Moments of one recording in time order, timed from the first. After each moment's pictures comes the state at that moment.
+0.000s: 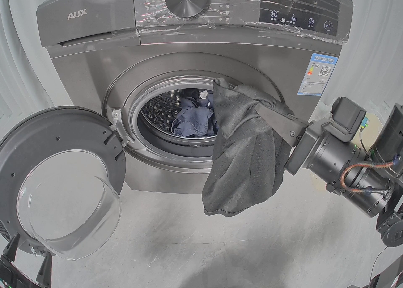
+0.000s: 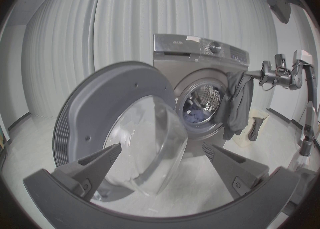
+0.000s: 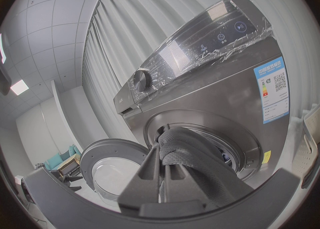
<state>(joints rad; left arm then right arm) 0.00 0.02 -0.03 -0.03 -0.05 0.01 0.83 1.56 -0.62 -1.15 -0.09 0.23</state>
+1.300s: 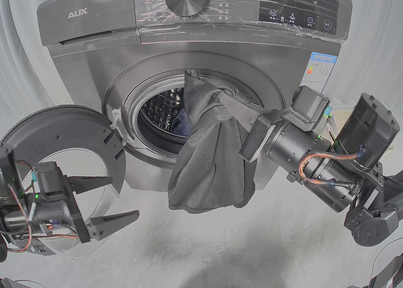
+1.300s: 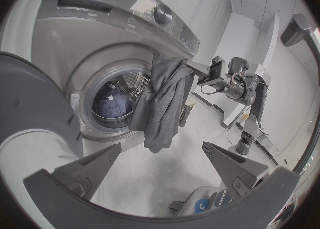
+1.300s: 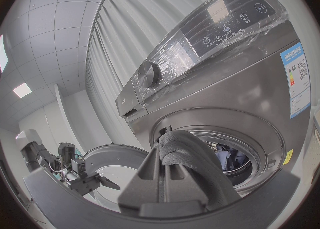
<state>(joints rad) -0.35 1.19 -0.39 -0.53 -0.50 0.03 0.88 1.73 -0.78 -1.21 -0.10 0.23</state>
